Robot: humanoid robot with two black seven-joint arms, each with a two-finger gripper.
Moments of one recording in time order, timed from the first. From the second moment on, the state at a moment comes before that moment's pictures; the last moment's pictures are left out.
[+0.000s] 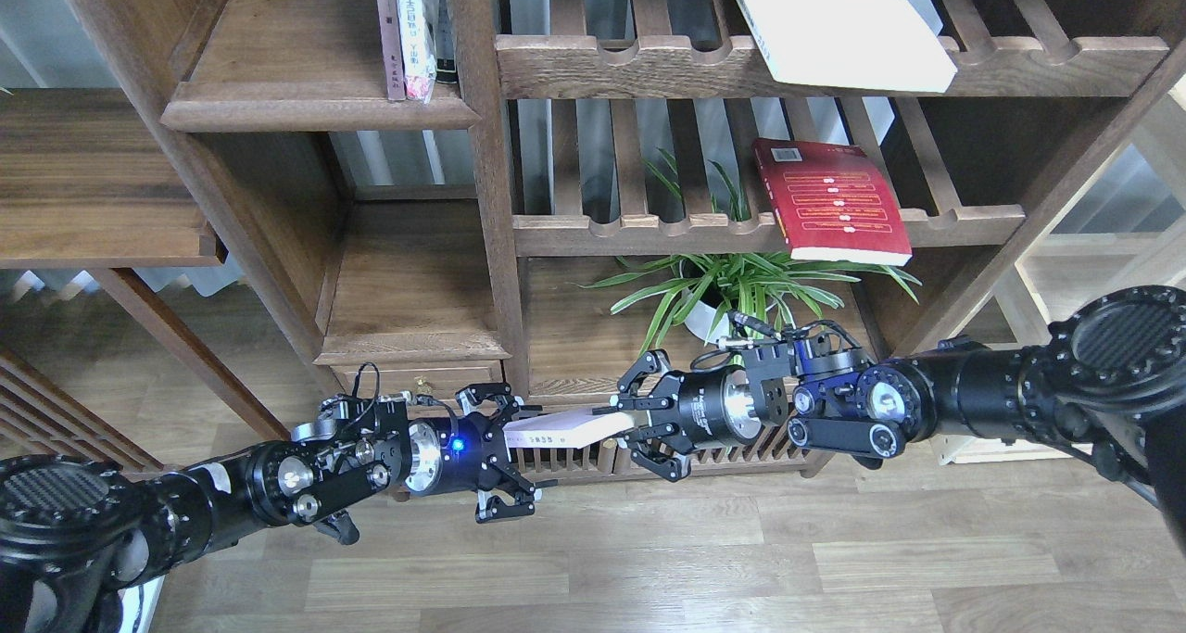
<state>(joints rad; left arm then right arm) -0.81 0.00 0.26 -0.56 0.81 -0.23 -0.34 1.12 -0.20 -0.64 0.93 -0.87 0.00 0.49</state>
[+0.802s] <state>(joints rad) -0.81 0.00 0.24 -0.59 0.69 -0.27 -0.17 1.12 -0.20 -0.64 0.93 -0.87 0.00 0.49</state>
